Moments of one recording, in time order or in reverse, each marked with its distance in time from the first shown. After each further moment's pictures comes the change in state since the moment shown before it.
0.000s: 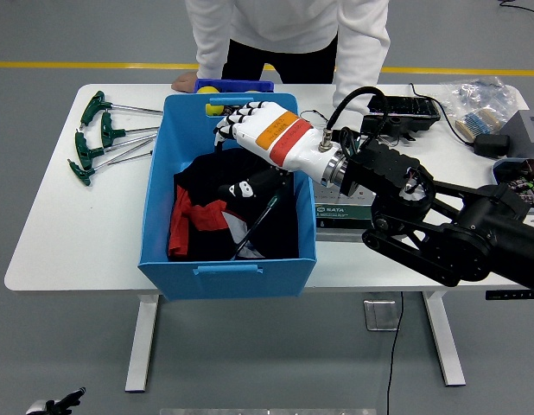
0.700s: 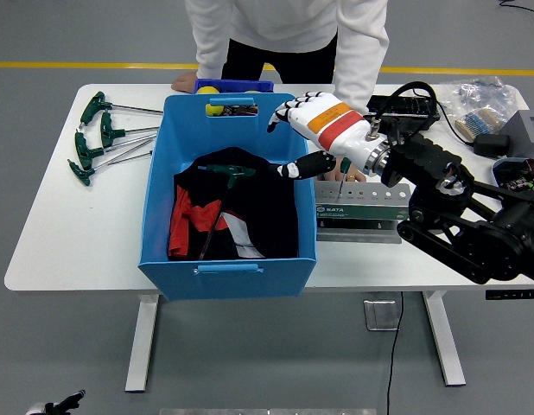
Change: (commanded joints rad) left arm 0.007 0.000 -0.014 0.000 0.014 -0.001 0.002; right arm -0.094 -0.127 0.154 -0.004 -0.041 0.050 -0.087
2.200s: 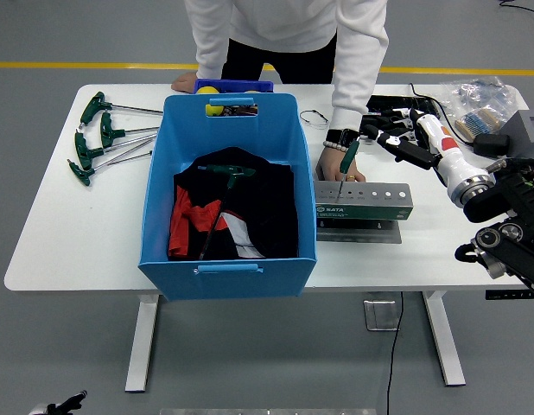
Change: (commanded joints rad) left arm 0.000 -0.003 0.034 0.000 -0.038 -0.002 -0.004; right arm -0.309 -0.193 0.186 0.282 0.999 -0.188 -0.133
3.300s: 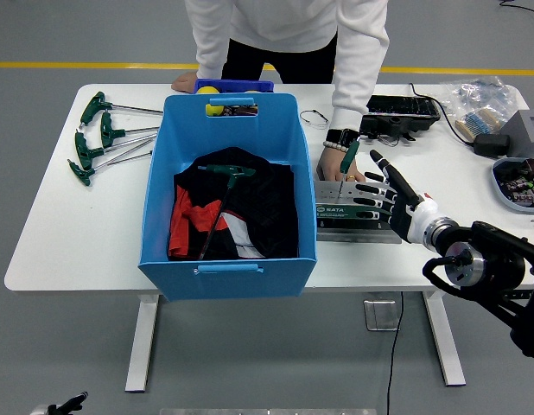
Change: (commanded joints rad) left arm 0.002 -0.001 0.005 0.000 0.005 -0.002 0.002; right arm 0.030 0.080 -0.117 -0.098 0.823 -0.018 0.046
